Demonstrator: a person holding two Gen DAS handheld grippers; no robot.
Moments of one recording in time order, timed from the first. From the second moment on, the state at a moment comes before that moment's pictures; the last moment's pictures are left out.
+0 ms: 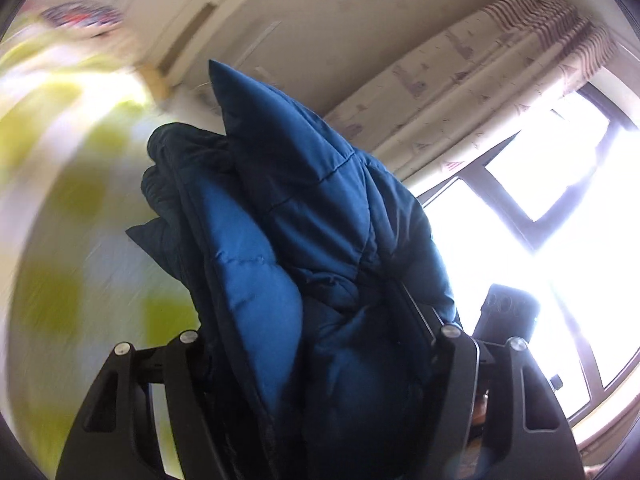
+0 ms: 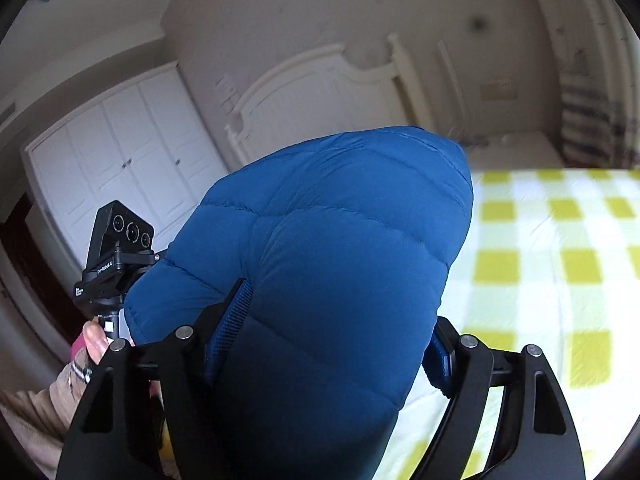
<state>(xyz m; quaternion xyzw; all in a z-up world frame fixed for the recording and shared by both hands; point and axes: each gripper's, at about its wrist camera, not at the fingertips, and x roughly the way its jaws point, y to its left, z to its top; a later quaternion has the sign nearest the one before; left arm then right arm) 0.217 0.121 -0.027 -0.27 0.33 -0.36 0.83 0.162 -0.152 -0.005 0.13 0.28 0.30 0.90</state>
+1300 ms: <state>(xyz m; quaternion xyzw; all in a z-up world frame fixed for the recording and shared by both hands) 0.104 0.024 0.032 0.04 0.14 0.02 0.99 0.063 -0.159 -0.001 -0.07 0.21 0.12 0.97</state>
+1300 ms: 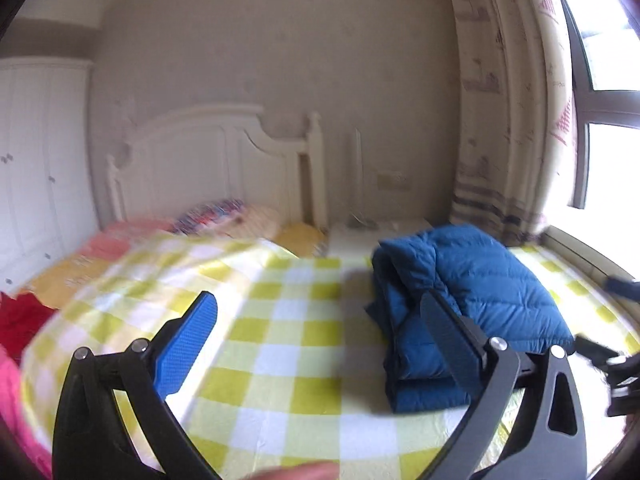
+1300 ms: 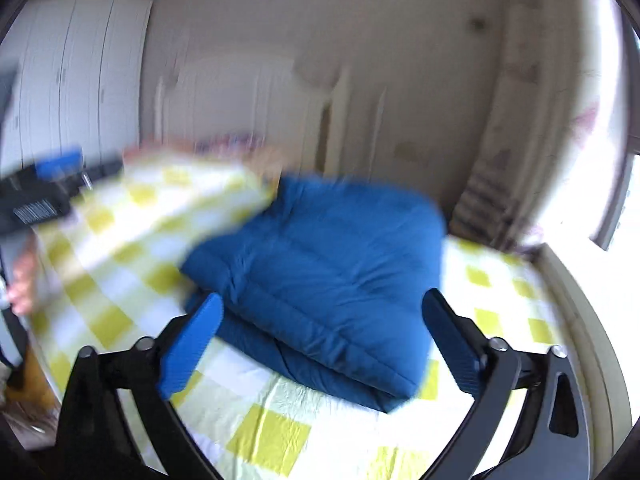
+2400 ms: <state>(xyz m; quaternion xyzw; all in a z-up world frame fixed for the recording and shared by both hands) 0.067 -0.028 -0.001 0.05 0.18 -0.05 0.98 0.006 -0.188 -0.014 -0.02 0.19 0.03 0.98</state>
